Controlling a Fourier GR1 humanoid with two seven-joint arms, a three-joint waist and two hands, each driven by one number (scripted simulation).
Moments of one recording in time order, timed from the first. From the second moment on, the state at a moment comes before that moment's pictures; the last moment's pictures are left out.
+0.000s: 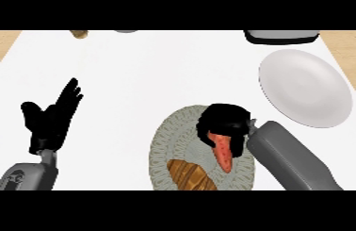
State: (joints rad) left arm -0.13 0.33 -0.04 -1.41 0.17 0.13 0.15; right arm -0.59 -0.31 0.63 -1.10 0.78 0.29 -0.63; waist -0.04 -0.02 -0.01
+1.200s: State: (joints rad) left arm -0.15 0.31 -0.03 -1.40 0.14 0.10 0.14; right arm -0.15 -0.51 -0.09 -1.71 0.40 0.06 -0.17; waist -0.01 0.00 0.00
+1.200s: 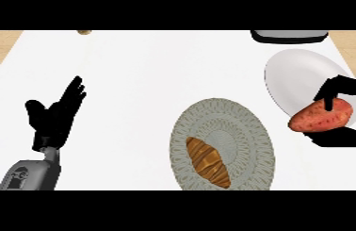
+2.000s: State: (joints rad) left arm -0.17 0.29 -0.02 -1.43 0.12 0.07 0.17; right arm -0.48 -0.63 -0.19 -0.89 0.50 0.09 -0.46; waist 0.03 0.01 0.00
